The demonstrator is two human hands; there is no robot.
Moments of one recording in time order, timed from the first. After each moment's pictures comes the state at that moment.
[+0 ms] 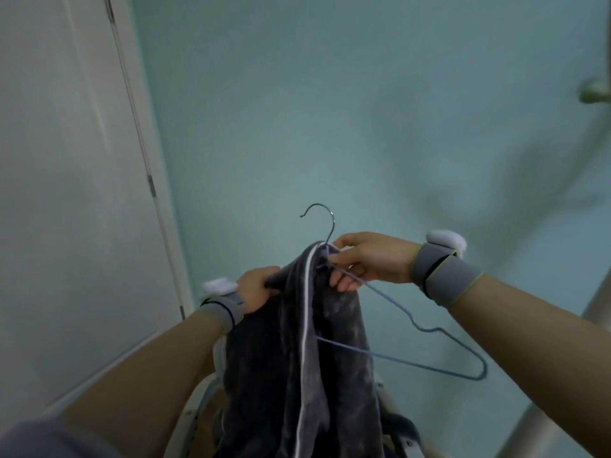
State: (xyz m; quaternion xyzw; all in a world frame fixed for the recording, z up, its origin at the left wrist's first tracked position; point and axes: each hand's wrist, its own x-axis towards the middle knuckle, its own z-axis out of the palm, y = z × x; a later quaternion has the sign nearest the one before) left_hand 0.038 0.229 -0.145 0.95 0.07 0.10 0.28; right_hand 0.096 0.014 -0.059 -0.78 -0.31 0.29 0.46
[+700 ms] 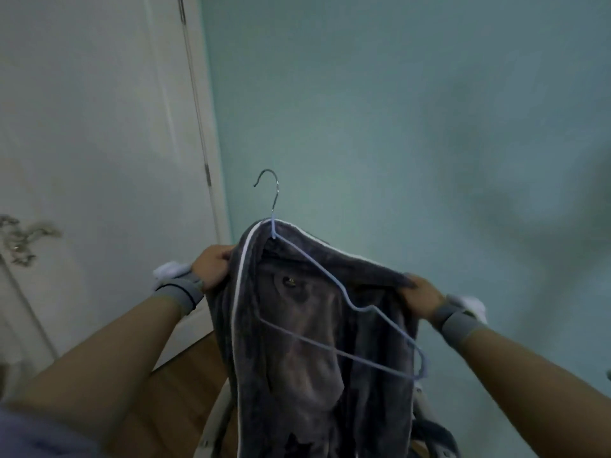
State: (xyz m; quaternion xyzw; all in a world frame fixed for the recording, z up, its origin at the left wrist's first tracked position) left_hand -0.044 0.315 -0.124 0.89 0.22 0.22 0.34; right_hand 0.135 0.018 -0.168 -0.91 -0.26 0.07 0.33
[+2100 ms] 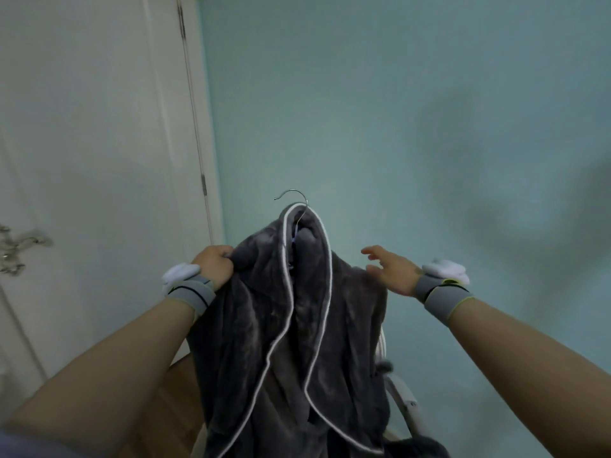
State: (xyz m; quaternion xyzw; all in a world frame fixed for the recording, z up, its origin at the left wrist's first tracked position) left_hand -0.031 0.313 -0.114 0.86 0.32 0.28 0.29; right_hand 0.125 0.044 -0.101 -0.91 -0.34 0.07 0.23
